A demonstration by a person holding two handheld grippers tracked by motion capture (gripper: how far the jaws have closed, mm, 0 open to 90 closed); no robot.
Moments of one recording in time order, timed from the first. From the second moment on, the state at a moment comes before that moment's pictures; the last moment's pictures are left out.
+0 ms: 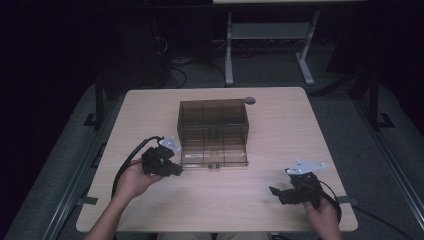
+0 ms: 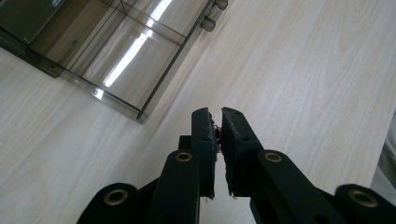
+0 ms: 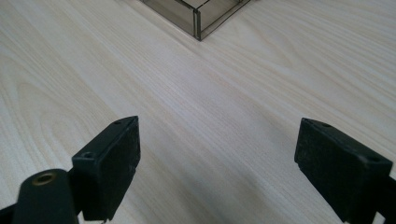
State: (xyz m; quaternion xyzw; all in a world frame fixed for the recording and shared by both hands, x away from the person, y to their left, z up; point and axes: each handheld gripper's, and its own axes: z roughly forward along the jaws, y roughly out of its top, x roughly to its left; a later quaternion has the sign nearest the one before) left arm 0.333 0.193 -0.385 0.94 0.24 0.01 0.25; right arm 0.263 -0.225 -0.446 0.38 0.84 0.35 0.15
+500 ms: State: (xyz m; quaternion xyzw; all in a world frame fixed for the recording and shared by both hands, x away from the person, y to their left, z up) left arm 0.339 0.182 -0.385 0.94 0.24 0.01 0.25; right arm 0.263 -0.227 -0.444 0.38 0.84 0.36 0.15
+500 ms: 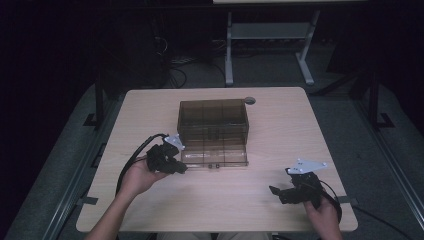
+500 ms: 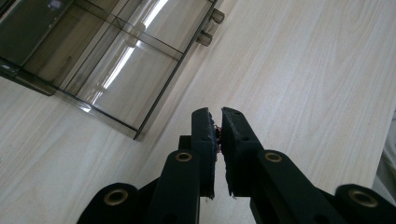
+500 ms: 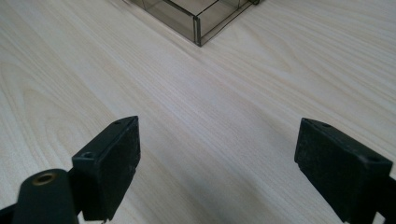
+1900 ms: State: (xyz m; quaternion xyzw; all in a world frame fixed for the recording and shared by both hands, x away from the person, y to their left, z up) left arm 0.365 0.161 -0.371 0.94 0.23 0.01 0.25; right arm 0.263 -0.227 -0.443 0.38 0.84 0.36 0.15
